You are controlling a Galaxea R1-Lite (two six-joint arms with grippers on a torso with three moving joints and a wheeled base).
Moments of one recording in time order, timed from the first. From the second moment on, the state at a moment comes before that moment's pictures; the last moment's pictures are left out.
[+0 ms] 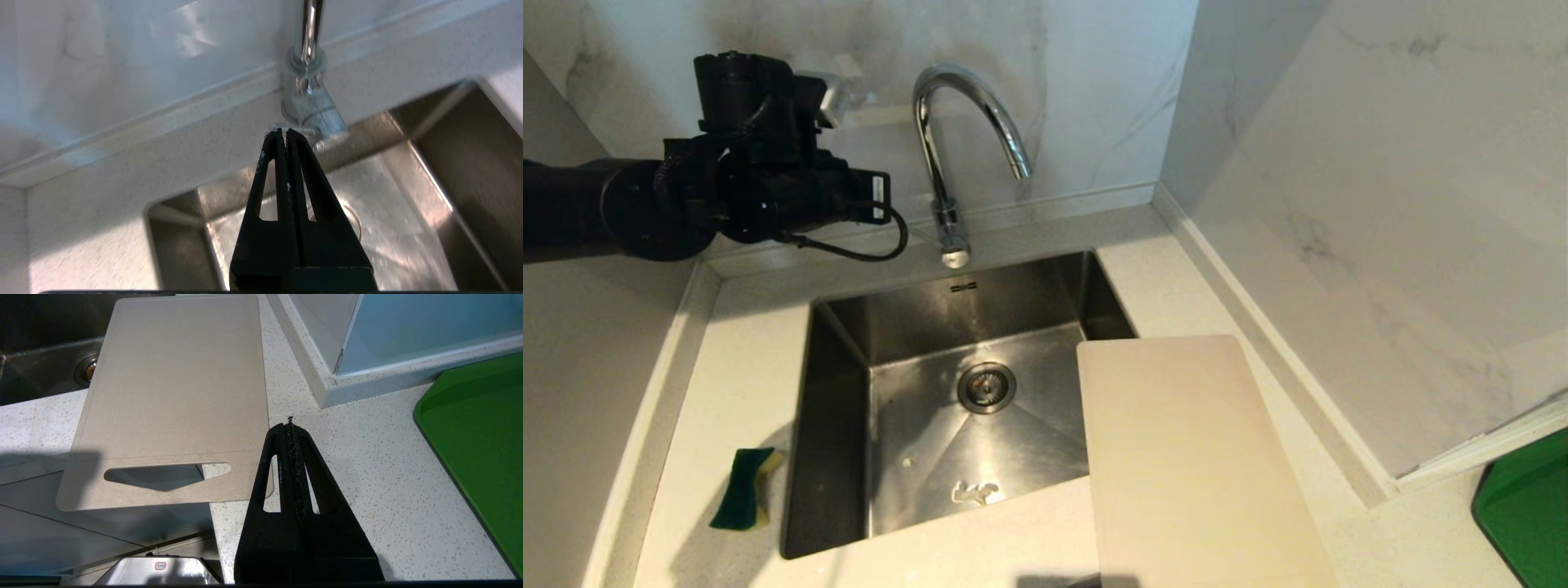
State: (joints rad) left arm -0.39 1.95 -1.78 -0.08 0.32 0.07; right arm 0.00 0.00 0.00 0.00 0.00 0.01
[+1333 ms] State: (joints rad) left arm -0.36 2.14 -1.96 -0.08 0.29 0.06; right arm 0.00 0.00 0.00 0.00 0.00 0.01
